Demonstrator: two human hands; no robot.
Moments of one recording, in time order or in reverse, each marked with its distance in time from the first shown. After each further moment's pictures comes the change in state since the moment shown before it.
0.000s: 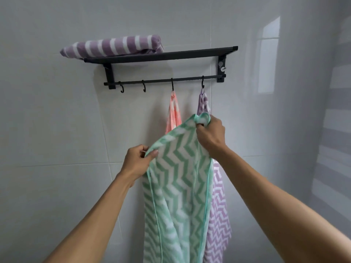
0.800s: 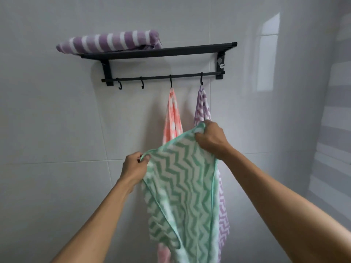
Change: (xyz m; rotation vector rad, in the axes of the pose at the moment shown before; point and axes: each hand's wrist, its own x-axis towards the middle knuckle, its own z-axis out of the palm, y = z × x) left_hand 0.002 -0.040 0.003 0.172 0.082 -0.087; right_hand 0.004 0.020 -0.009 -0.249 -0.234 -0.063
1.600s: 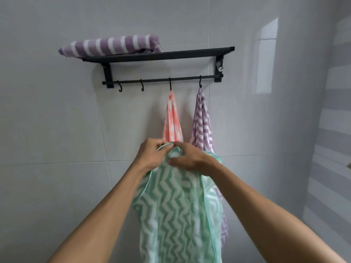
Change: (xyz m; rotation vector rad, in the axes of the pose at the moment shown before) left_hand -0.012 0.070 0.016 0.150 -0.172 0.322; right_hand -0.034 -0.004 0.033 0.106 -0.457 -0.097
